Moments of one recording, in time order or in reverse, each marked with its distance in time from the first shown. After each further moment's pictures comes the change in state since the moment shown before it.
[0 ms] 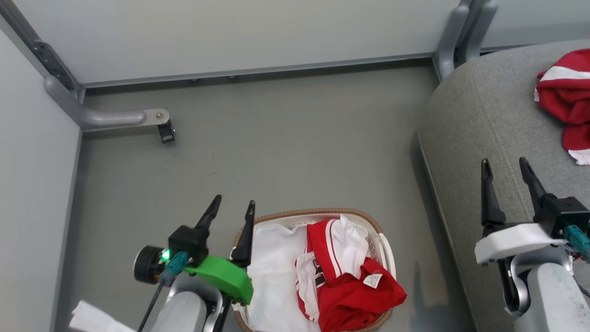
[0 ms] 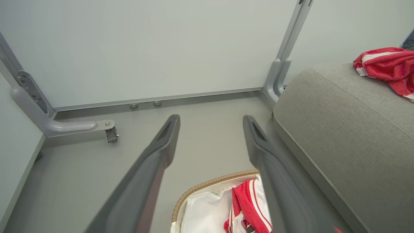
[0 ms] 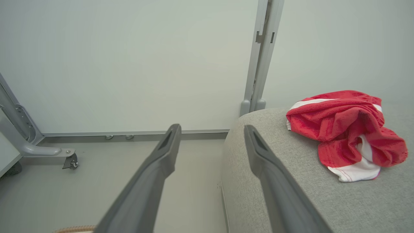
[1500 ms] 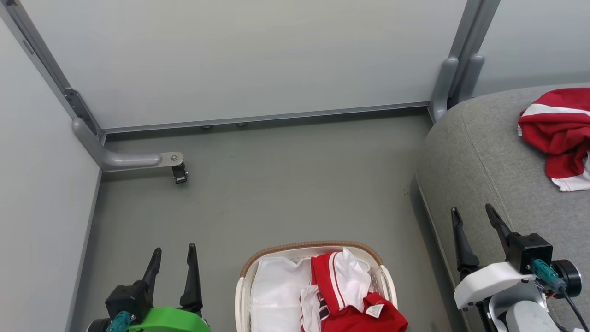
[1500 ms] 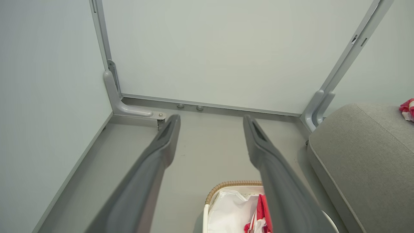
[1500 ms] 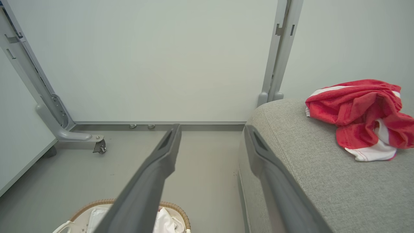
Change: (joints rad) left arm 0.241 0.001 0.202 -0.139 -0.050 0.058 0.001; right arm 0.098 0.000 0.094 0.067 0.028 0.000 0.000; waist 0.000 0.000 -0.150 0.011
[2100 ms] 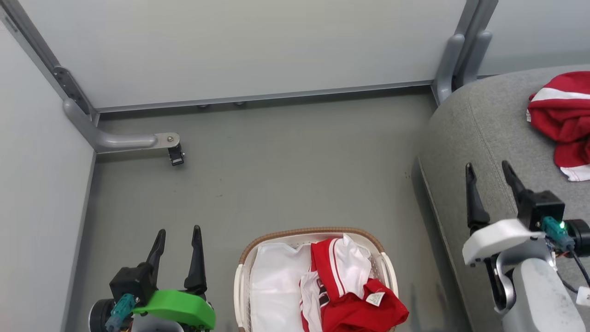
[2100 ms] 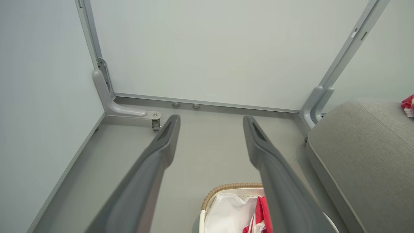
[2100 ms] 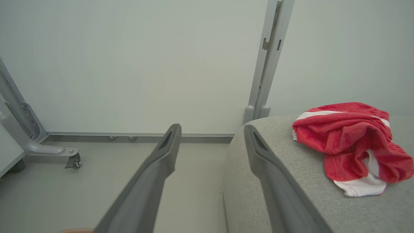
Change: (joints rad) left arm -0.070 0.008 -0.038 0.014 -0.011 0.013 0.000; right arm -0.185 0.000 -0.083 0.083 -0.076 0.000 0.000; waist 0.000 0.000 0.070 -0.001
